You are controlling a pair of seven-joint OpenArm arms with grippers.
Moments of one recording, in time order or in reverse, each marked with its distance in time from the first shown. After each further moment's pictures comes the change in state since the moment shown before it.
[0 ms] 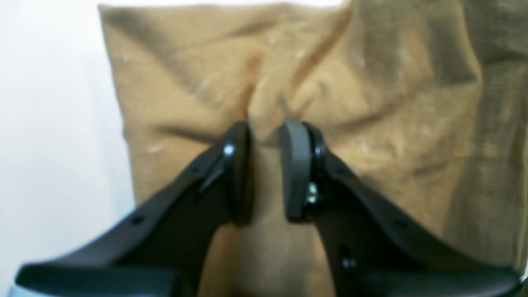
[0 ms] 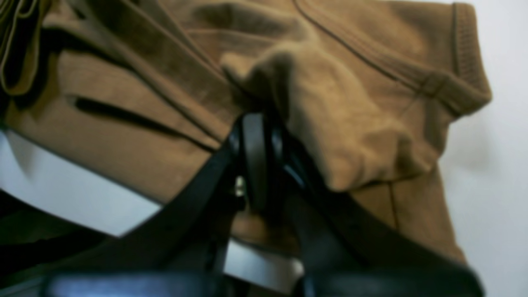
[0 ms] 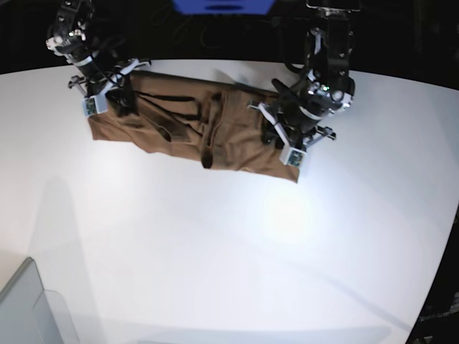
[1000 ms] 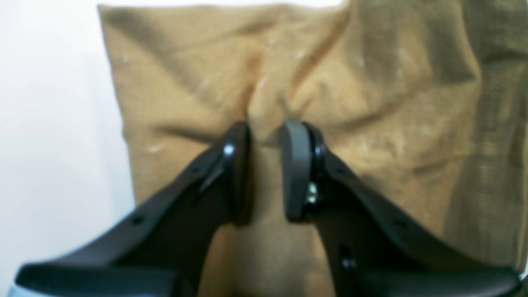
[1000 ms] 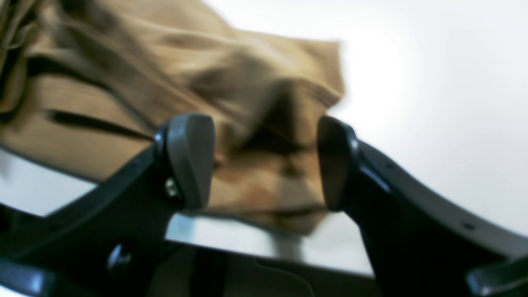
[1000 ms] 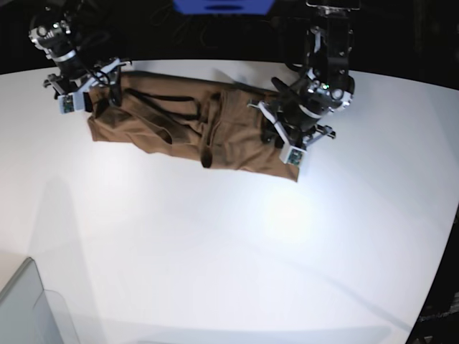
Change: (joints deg) left arm 0.5 0.0 0.0 0.0 -0.1 0.0 -0.4; right arm -2.9 -1.4 7.7 9.2 -0.3 0.0 -1.1
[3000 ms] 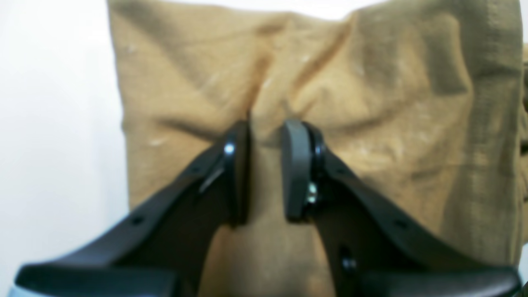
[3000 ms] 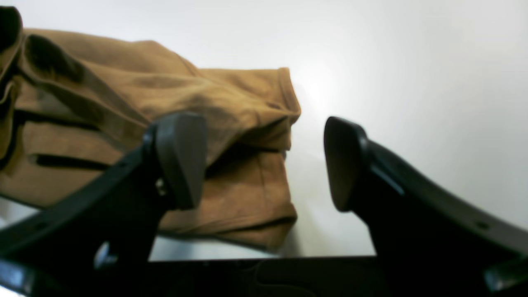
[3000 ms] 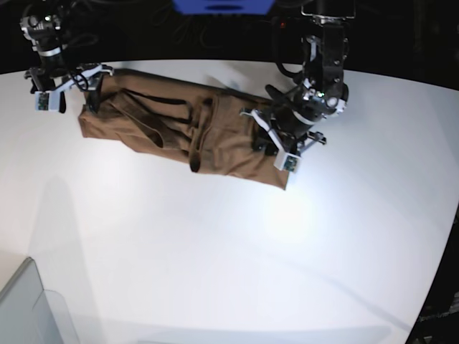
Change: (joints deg) left arm -2.6 1.2 0.1 -5.7 -2.0 -0.2 -3.7; right arm 2.5 -5.8 9.0 3.9 0.0 0.0 -0.3
